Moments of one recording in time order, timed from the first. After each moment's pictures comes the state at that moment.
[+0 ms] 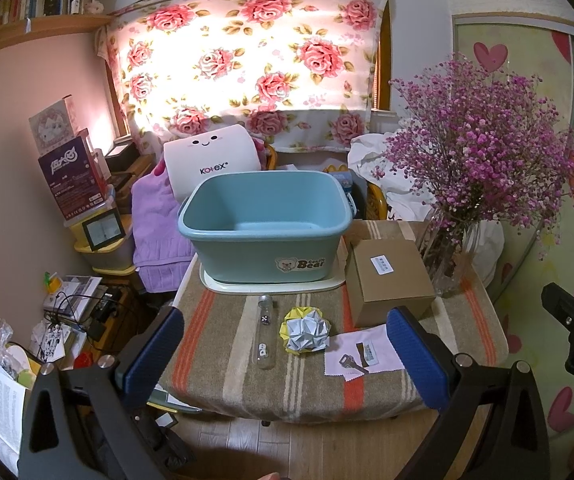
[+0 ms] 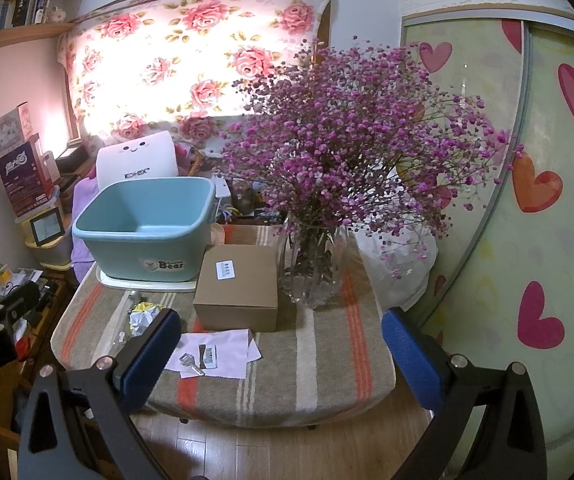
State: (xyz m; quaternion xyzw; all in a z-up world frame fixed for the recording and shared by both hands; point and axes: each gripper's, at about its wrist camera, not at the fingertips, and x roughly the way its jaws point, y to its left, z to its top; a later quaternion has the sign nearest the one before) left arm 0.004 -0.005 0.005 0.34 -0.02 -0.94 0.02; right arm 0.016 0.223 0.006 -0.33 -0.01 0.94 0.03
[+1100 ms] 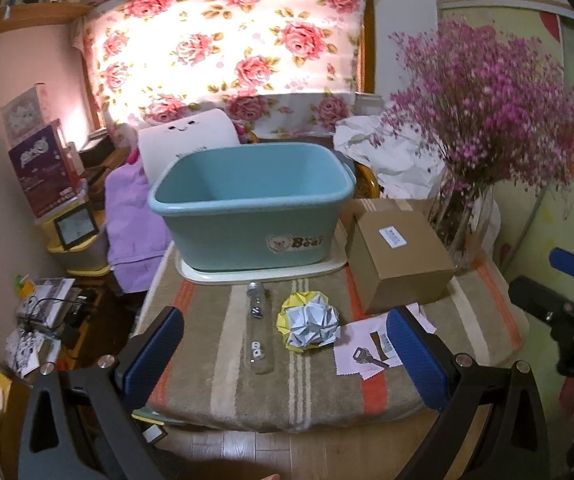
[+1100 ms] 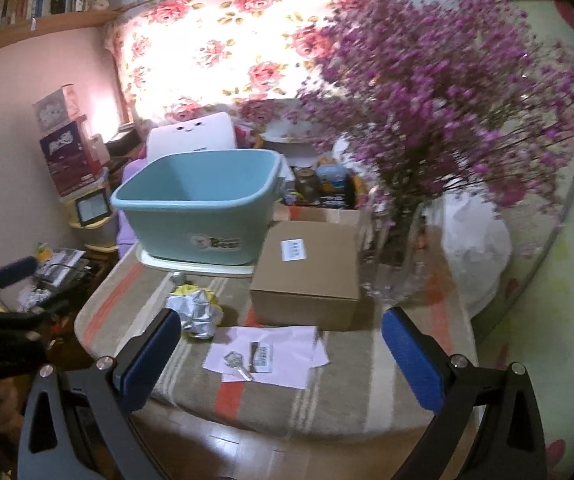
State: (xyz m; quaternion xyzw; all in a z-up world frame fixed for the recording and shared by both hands) left arm -0.038 -0.025 -0.087 0.35 -0.03 -0.94 -0.03; right arm -0.036 0.189 -0.084 -0.33 0.00 0.94 -0.09
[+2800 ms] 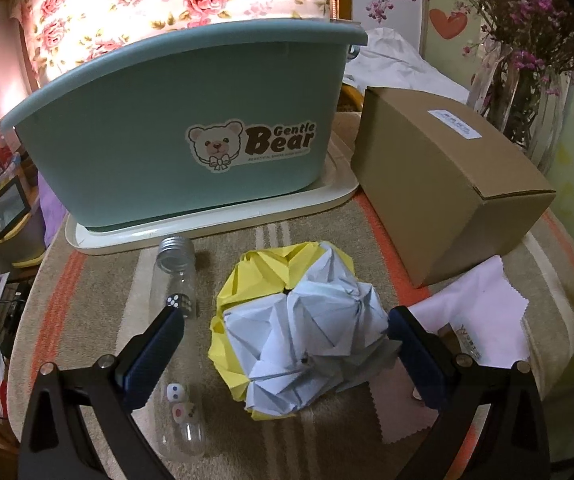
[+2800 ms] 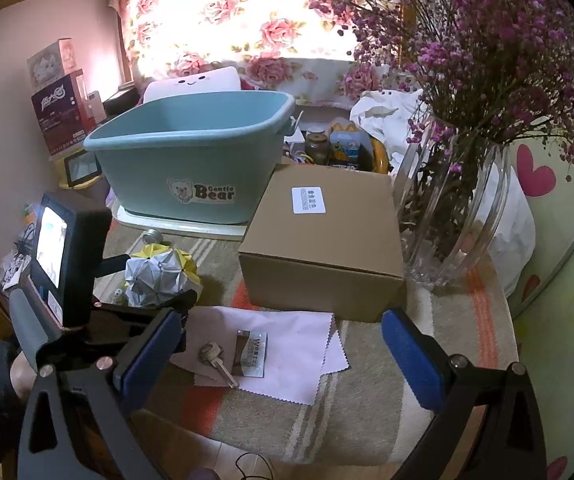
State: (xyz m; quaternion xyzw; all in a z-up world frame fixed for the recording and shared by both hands) left arm -0.164 -0.003 -0.254 0.41 -0.05 -0.90 -0.08; right arm -0.094 0.166 -0.177 -0.38 -0.03 0.92 -0.09
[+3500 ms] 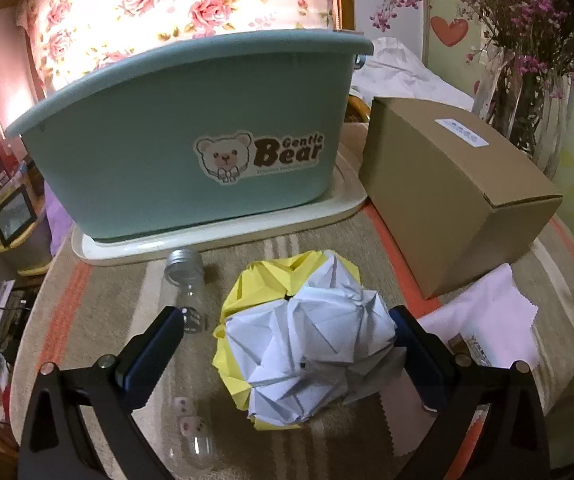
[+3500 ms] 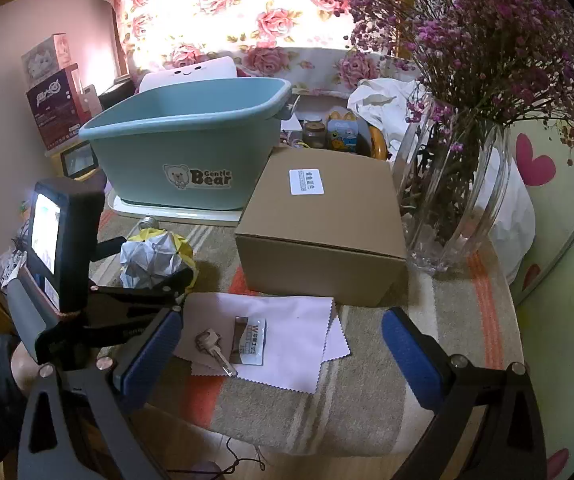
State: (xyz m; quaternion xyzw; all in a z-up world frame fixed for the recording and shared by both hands) left arm -0.166 -0.003 -0.255 0.40 -0.06 -0.91 -0.07; right arm -0.093 0.167 -0.185 -0.39 -0.03 0.91 -0.09
